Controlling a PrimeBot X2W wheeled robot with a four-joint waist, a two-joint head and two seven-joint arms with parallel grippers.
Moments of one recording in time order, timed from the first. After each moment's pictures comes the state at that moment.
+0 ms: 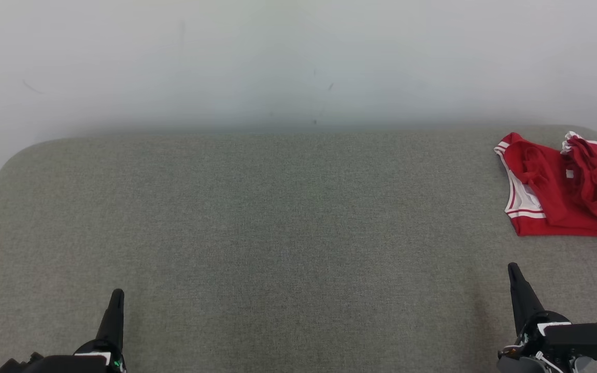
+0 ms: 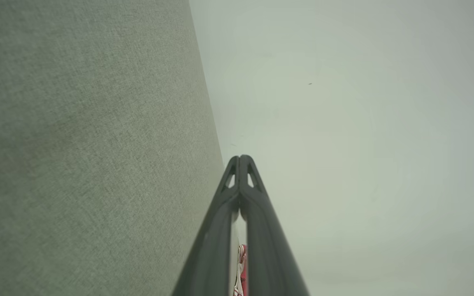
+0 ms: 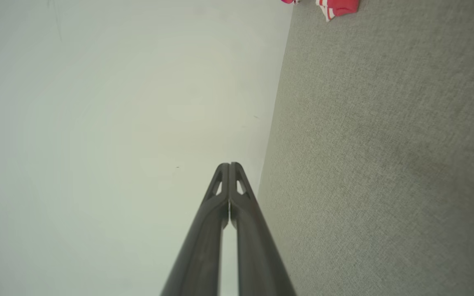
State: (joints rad) left arm -0.09 0.05 0.11 0.24 -1.51 -0.12 0.09; right arm -0.09 -0.05 -0.11 0.24 1.53 0.13 0.10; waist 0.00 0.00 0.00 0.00
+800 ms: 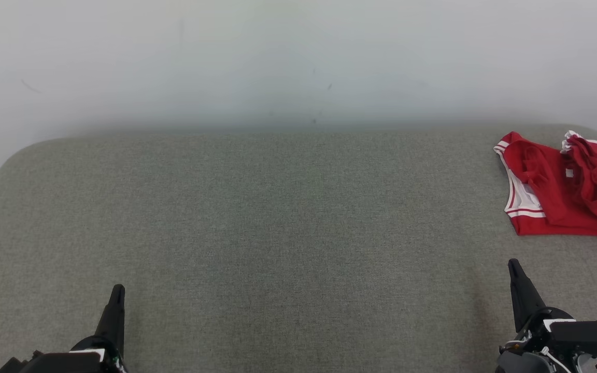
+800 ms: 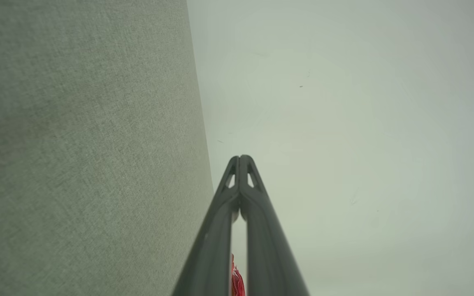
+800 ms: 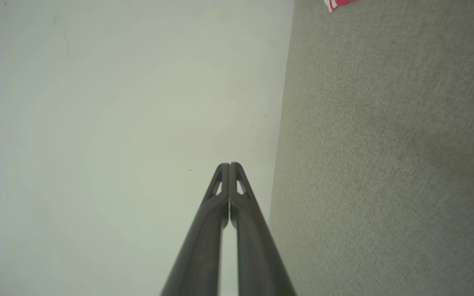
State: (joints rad) left arm -0.10 0.05 0.11 0.25 -1.61 -0.13 0.12; right arm -0.11 -0.05 -0.11 0.24 1.61 0.13 0.11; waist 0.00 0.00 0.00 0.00
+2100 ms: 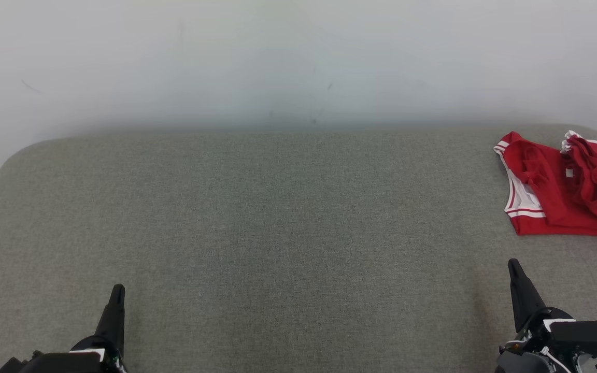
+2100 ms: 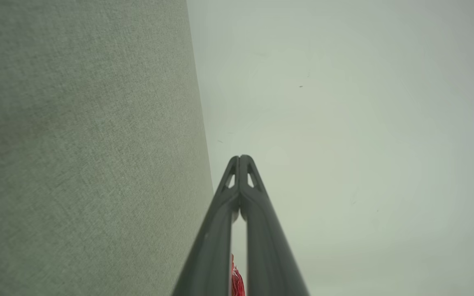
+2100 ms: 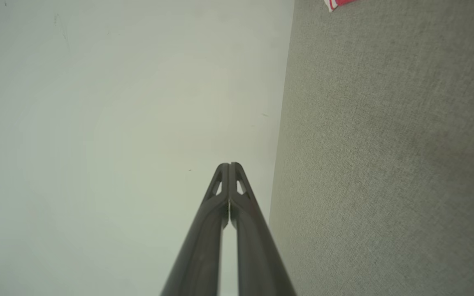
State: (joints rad) left arm -0.10 0.05 0.11 0.25 -1.61 -0.13 0.12; right arm -0.11 -0.05 -0.11 0.25 1.61 0.13 0.11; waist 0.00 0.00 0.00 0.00
